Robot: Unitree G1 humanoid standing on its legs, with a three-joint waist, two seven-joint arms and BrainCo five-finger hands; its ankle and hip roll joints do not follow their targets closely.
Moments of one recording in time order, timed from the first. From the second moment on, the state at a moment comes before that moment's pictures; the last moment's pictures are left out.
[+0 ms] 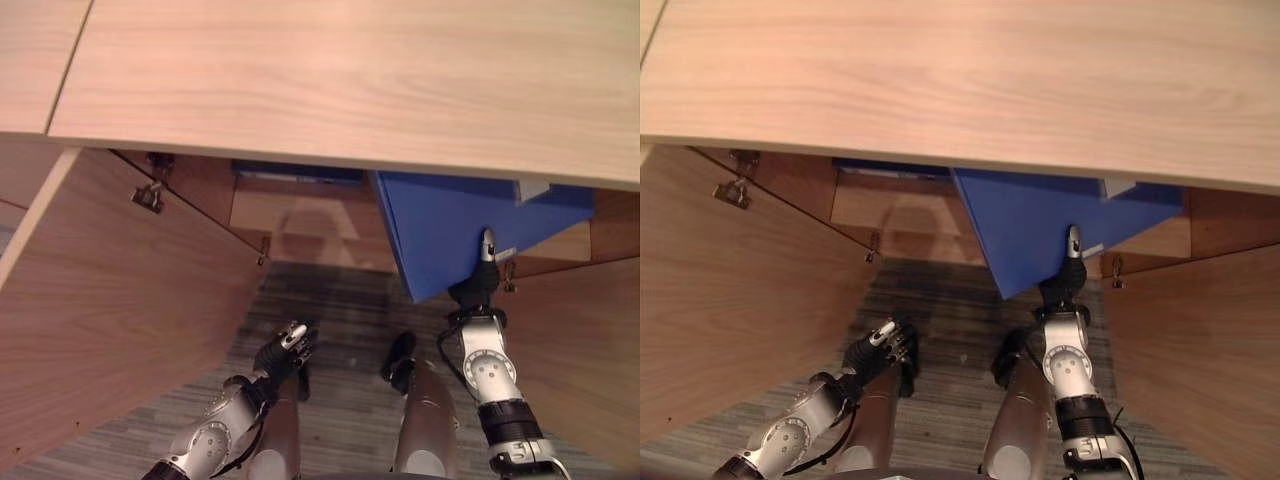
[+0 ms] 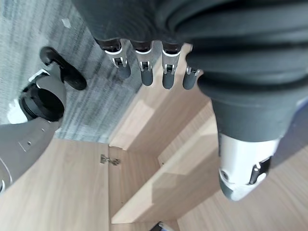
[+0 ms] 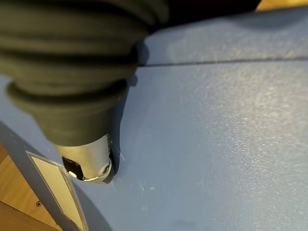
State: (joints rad) left arm 0.07 0.49 -0.52 0.09 -1.13 0.07 -0.05; right arm -0.21 -0.19 0.01 0.18 1.35 -0.22 0.00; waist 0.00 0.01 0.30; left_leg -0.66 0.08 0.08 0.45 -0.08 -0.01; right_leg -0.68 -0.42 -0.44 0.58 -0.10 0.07
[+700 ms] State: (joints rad) left arm 0.00 0.56 -0.57 -0.03 -1.14 0.02 -0.05; right arm -0.71 -0.44 0.00 0.56 1.23 -0.27 -0.14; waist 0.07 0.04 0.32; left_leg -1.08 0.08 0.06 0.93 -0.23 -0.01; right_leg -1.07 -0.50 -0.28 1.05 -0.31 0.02
